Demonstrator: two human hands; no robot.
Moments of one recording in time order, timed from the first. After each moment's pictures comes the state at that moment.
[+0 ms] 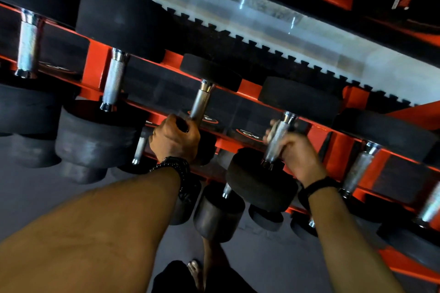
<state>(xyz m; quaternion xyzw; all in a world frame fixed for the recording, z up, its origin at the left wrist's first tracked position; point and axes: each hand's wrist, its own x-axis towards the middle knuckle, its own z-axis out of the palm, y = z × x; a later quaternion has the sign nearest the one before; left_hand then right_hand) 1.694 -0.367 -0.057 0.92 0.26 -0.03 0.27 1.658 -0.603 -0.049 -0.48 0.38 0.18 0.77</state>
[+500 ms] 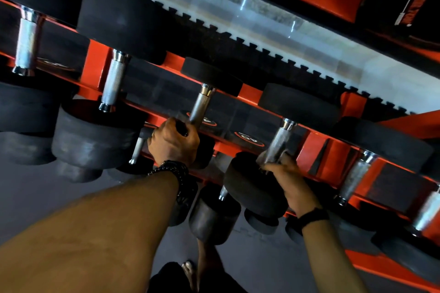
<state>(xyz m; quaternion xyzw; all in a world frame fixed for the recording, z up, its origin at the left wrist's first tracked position) 1.693 -0.363 -0.058 0.93 0.24 -0.04 0.28 1.618 -0.582 -0.046 -0.66 0.39 0.25 0.59</state>
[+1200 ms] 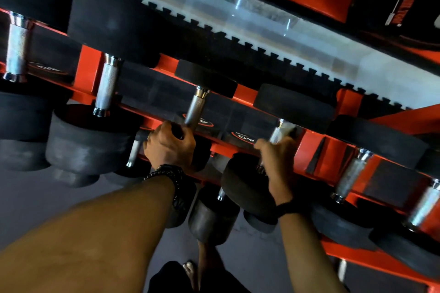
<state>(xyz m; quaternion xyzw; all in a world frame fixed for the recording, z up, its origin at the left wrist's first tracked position) 1.693 -0.364 -0.062 0.93 0.24 -0.05 0.28 1.665 -0.546 -0.029 -0.76 0.42 0.03 0.50</state>
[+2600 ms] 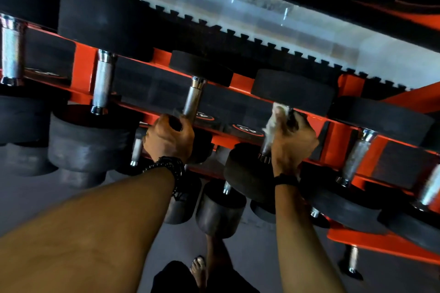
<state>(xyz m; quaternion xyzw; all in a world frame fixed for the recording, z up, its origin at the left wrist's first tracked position) 1.693 -0.366 -0.056 0.92 0.27 -0.05 0.28 1.656 -0.571 -0.069 -0.81 0.46 -0.18 0.33</state>
